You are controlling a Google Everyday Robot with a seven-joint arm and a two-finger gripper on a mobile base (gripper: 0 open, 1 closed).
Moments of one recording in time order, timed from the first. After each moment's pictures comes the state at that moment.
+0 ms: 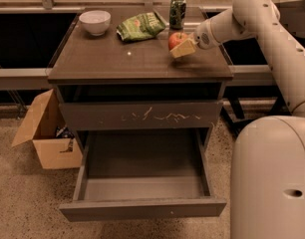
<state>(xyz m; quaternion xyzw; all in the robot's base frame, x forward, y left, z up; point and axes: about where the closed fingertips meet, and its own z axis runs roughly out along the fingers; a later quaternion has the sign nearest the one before) 0.814 -0.127 0.858 -0.41 0.80 0.17 0.41</state>
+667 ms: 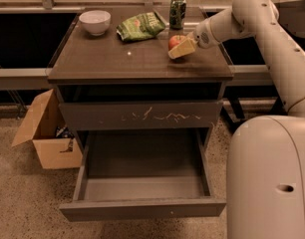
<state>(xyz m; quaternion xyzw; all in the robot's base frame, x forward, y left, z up) 0.820 -0.127 0.857 -0.41 0.80 0.17 0.41</state>
